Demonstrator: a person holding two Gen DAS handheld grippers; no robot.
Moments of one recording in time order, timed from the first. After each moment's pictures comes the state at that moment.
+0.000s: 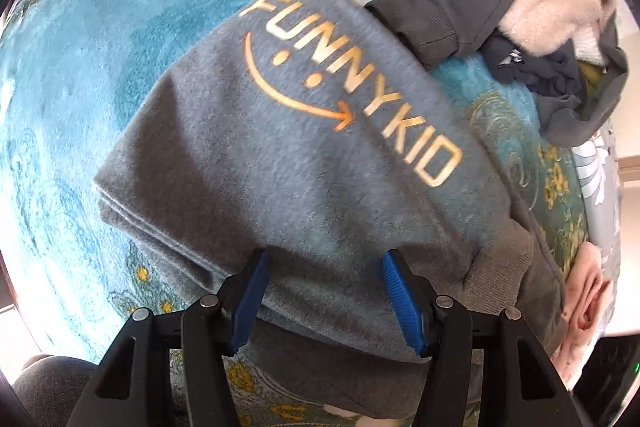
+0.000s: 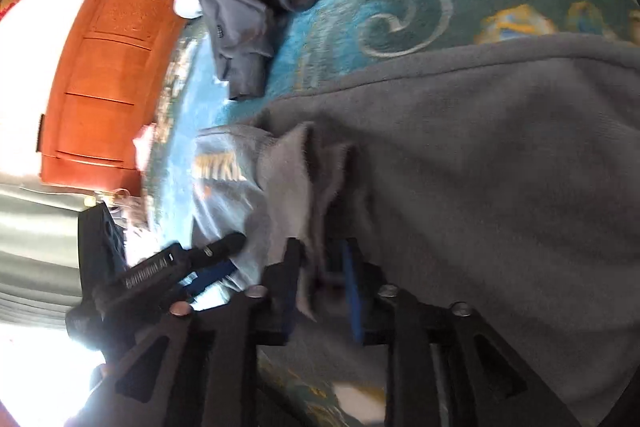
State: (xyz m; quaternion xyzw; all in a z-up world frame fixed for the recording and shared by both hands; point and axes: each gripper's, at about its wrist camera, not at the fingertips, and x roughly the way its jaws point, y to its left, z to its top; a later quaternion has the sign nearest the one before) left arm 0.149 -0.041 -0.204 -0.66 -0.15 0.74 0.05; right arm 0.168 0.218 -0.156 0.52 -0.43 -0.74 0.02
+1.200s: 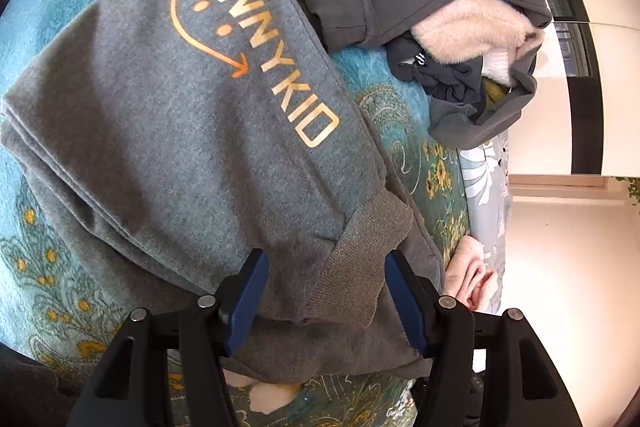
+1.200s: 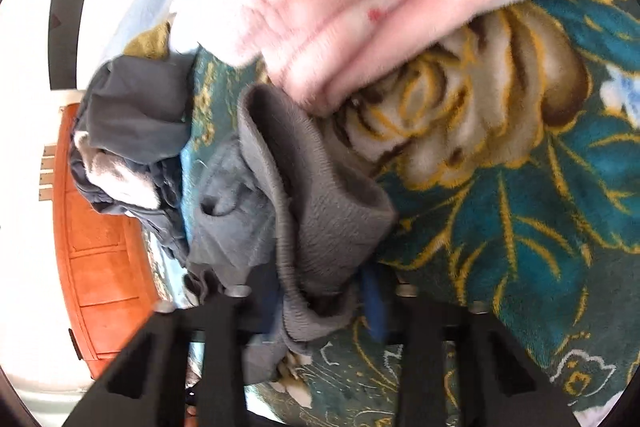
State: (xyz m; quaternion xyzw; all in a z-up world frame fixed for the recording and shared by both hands) left arm 0.155 -0.054 -0.200 -0.63 -0.34 0.67 0.19; right arm 0.332 0.332 -0.168 0.34 -0.64 -0.65 -0.21
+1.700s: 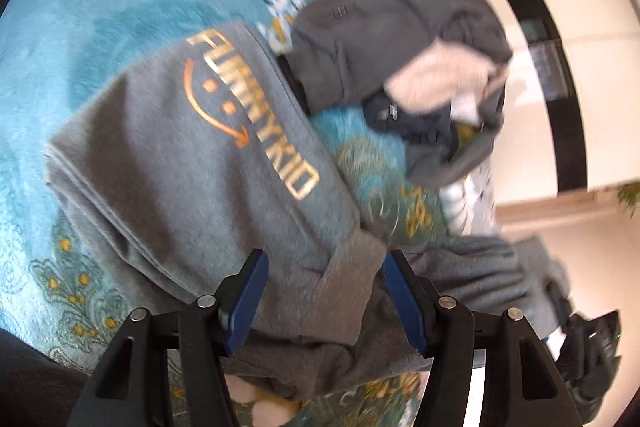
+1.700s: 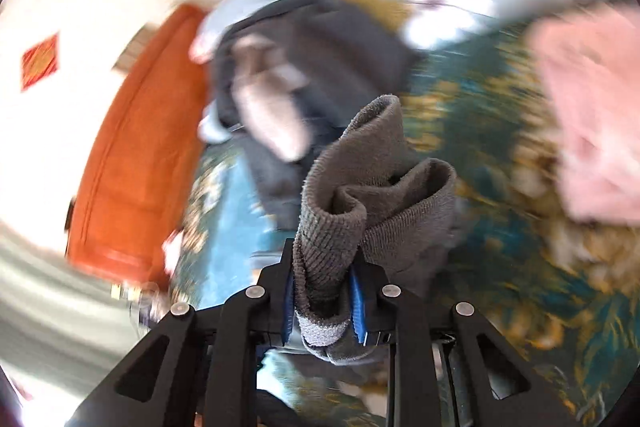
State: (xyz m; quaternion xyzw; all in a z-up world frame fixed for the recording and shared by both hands) left arm 0.160 -0.083 -0.172 -0.55 -0.37 0.73 0.18; right arm 0.182 0.251 -0.008 0.35 -0.45 -0.82 -0.03
